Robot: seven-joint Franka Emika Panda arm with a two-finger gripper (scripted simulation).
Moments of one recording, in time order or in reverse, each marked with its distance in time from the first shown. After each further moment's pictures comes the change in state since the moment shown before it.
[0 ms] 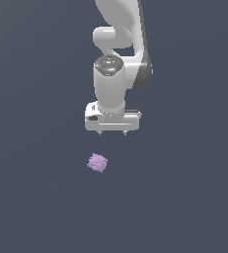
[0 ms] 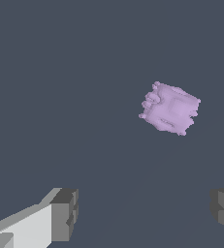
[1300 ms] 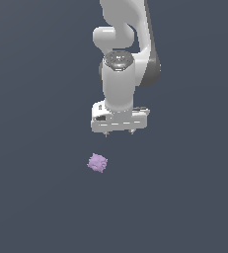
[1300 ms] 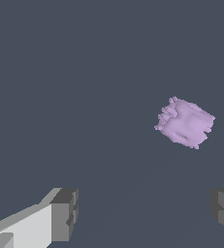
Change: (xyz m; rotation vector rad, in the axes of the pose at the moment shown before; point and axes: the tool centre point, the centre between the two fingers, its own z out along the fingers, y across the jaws) arm 0.011 -0.026 -0.013 0.010 0.022 -0.082
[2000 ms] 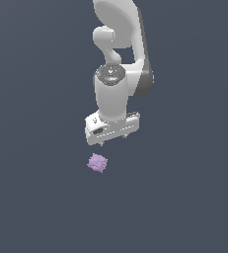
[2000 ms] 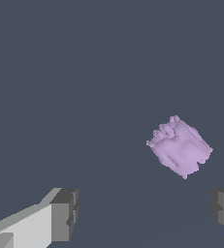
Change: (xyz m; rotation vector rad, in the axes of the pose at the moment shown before) arm 0.016 0.025 0.022 -0.015 -0.008 -0.270
